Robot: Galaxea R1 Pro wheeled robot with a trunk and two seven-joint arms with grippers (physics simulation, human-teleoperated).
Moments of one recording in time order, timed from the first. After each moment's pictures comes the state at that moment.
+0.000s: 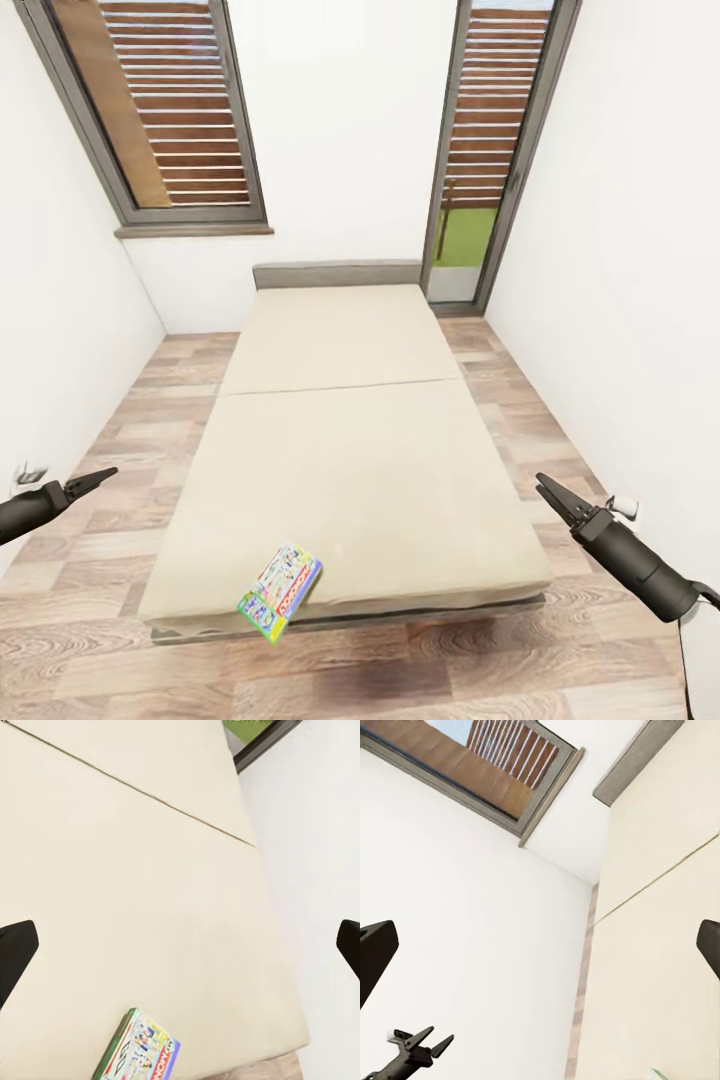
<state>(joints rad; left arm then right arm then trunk) -0.71 0.55 0.65 -0.62 0.01 0.56 -1.22 -0.28 -0.02 -0.65 -1.51 -0.51 0.85 1.02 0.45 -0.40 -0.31</state>
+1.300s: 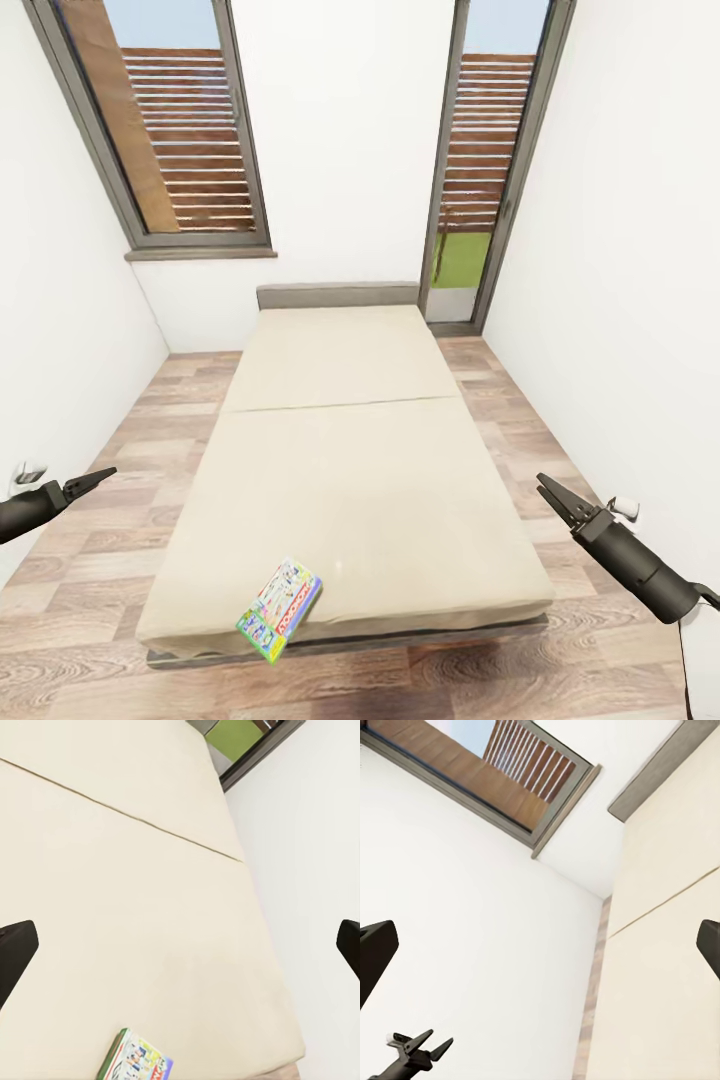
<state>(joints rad) -0.71 0.55 0.65 -0.62 0.01 0.56 -1.22 -0.28 -0.01 -0.66 -1.51 -0.51 0.85 1.02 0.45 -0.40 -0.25</state>
